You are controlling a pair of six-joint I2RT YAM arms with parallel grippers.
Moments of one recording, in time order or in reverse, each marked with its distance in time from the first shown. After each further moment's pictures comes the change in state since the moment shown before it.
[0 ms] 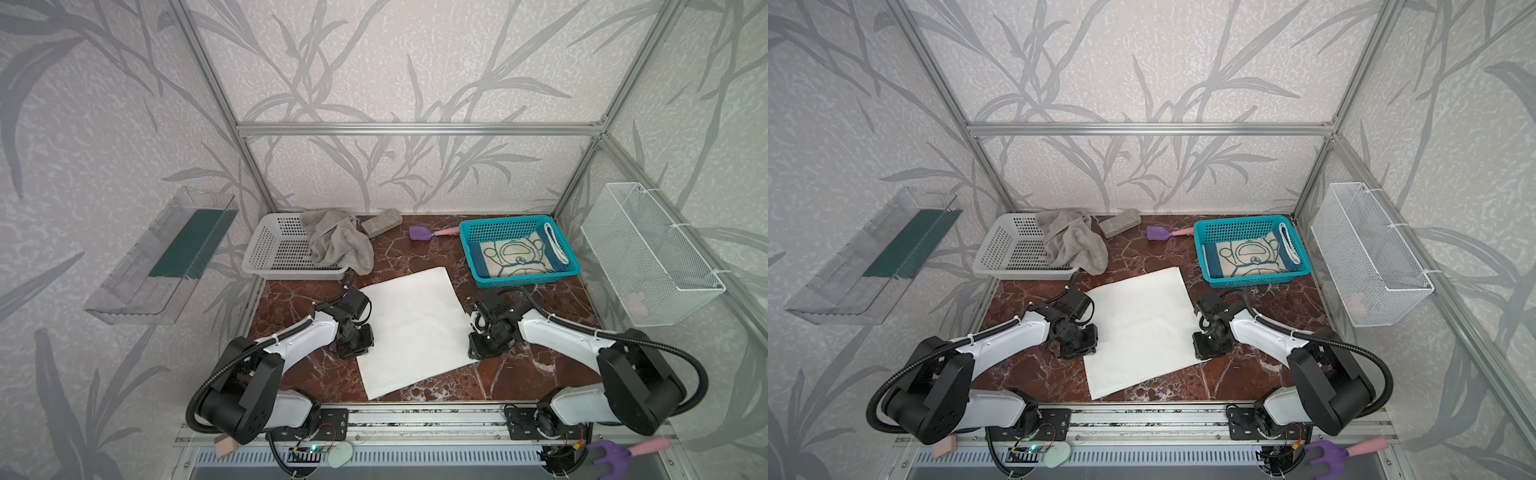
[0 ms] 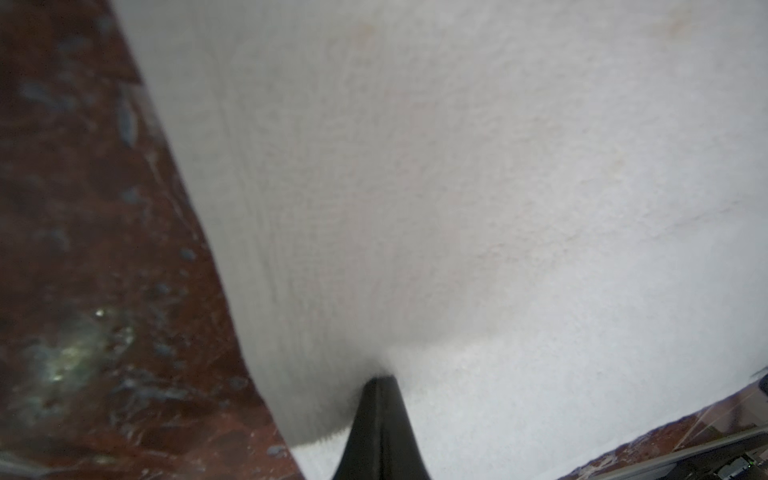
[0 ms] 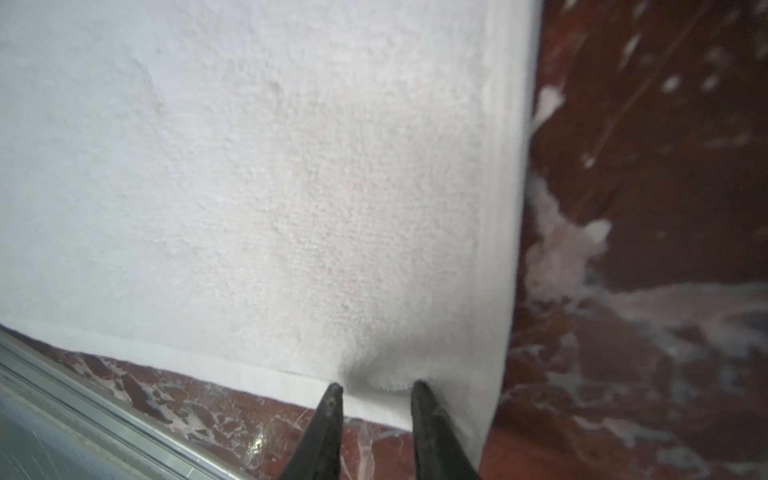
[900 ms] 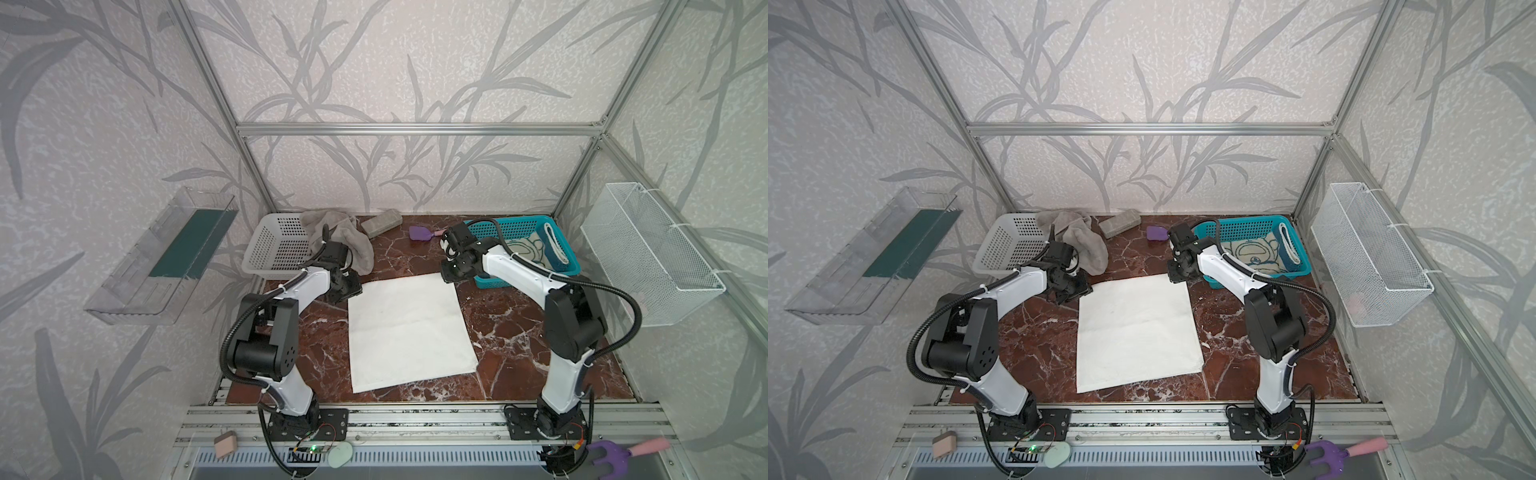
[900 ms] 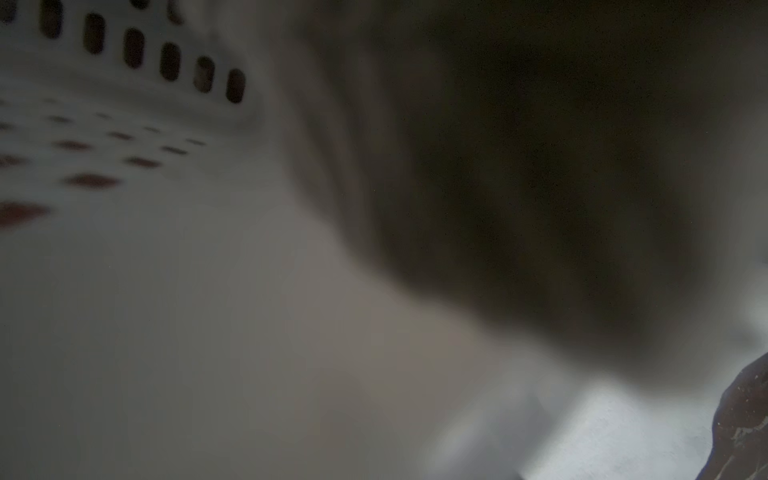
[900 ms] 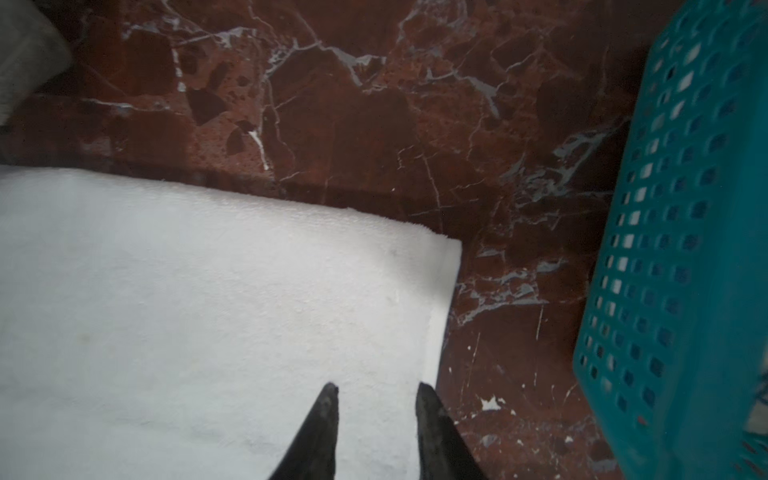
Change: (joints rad) left arm 0.269 0.336 0.426 0.143 -0.064 0.200; right arm -0.119 0.591 0.905 -0.069 0.260 -0.128
